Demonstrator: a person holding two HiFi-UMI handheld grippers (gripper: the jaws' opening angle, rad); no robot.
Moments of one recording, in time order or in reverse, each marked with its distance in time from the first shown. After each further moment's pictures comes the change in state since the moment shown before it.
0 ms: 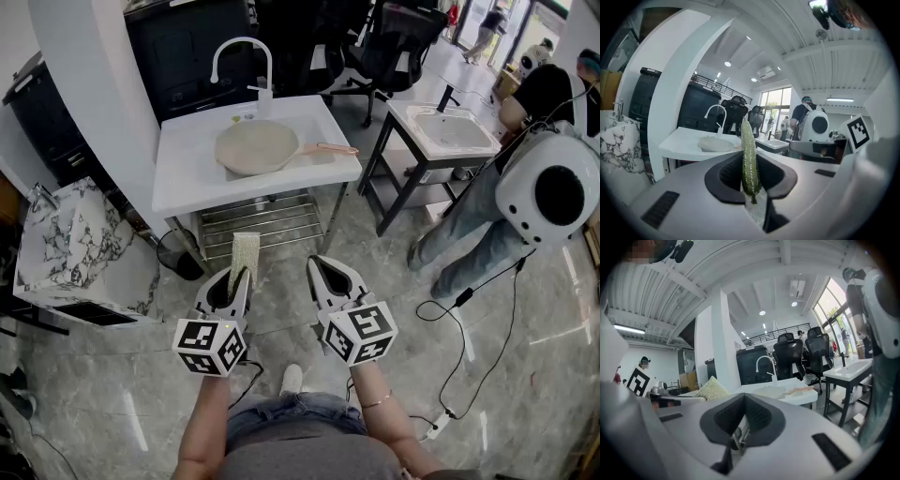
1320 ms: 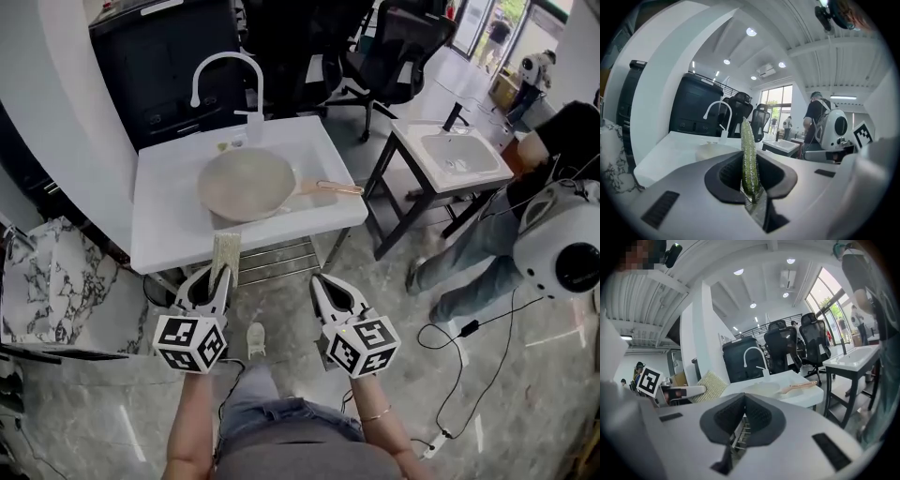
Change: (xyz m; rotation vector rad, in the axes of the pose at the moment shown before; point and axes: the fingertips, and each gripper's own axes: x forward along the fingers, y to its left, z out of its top) left arm 0.156 0.103 0.045 0.028 0.009 -0.008; right arm 0.129 -0.099 -0.004 0.098 0.066 -0.046
